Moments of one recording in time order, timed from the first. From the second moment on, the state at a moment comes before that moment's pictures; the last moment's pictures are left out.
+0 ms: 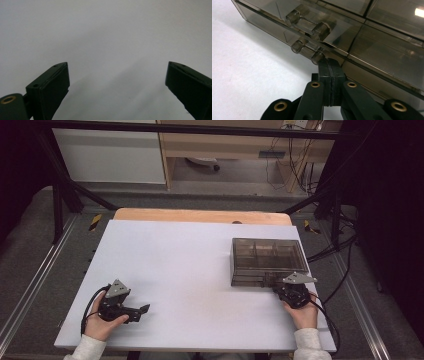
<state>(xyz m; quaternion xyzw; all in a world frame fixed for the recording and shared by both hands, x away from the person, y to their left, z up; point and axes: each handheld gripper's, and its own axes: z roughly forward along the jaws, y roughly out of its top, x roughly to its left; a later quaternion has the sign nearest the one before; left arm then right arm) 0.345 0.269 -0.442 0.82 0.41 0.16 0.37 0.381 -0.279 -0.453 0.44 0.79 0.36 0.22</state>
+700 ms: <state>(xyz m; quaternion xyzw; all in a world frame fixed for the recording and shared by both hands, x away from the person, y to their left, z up) 0.345 0.270 -0.441 0.82 0.41 0.16 0.37 0.370 -0.281 -0.444 0.44 0.79 0.36 0.21</state>
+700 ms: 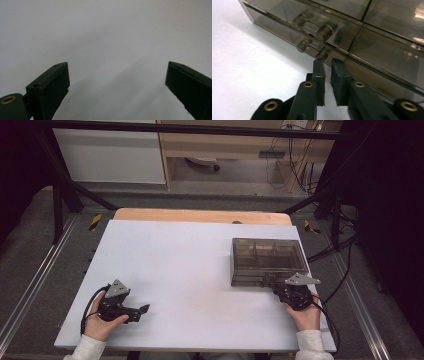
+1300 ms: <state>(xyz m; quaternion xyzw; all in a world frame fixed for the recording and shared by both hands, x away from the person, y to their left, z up) 0.345 0.269 -0.442 0.82 0.41 0.16 0.37 0.349 -0.273 -0.438 0.43 0.79 0.40 0.19</state>
